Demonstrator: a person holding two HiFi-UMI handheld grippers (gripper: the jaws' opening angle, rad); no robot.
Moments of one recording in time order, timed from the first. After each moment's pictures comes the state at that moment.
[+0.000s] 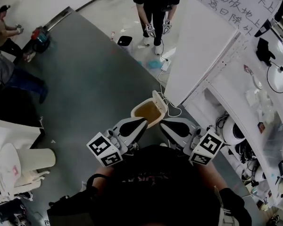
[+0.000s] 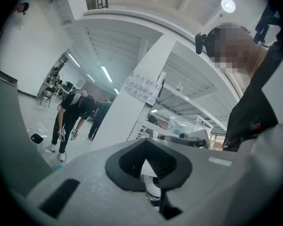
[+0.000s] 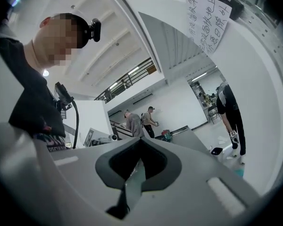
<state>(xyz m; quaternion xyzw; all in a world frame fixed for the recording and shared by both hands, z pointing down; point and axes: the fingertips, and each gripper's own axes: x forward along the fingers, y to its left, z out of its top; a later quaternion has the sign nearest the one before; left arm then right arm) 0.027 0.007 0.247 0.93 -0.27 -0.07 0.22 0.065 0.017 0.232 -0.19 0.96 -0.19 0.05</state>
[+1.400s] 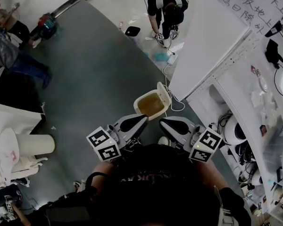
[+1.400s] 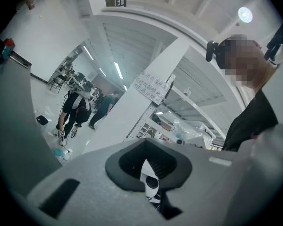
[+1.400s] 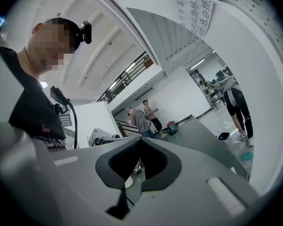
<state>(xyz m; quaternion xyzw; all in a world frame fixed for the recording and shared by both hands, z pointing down) 0.018 0.029 0.270 0.90 -0.29 -0.10 0.30 0.056 0.040 0.261 -0.15 0.95 -0.26 0.04</state>
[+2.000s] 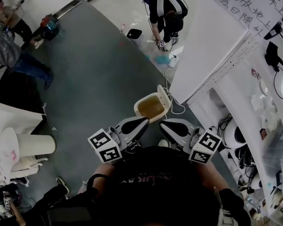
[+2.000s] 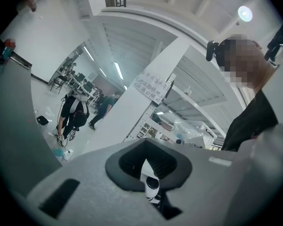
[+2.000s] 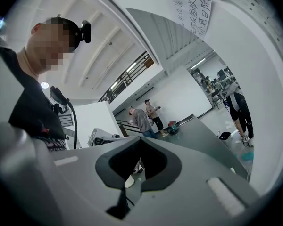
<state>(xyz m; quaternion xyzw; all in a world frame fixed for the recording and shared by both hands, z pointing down) 0.030 0.026 0.271 0.90 -0.29 -0.10 0.30 0.065 0.036 0.262 -0.14 0.95 -0.26 0.04</state>
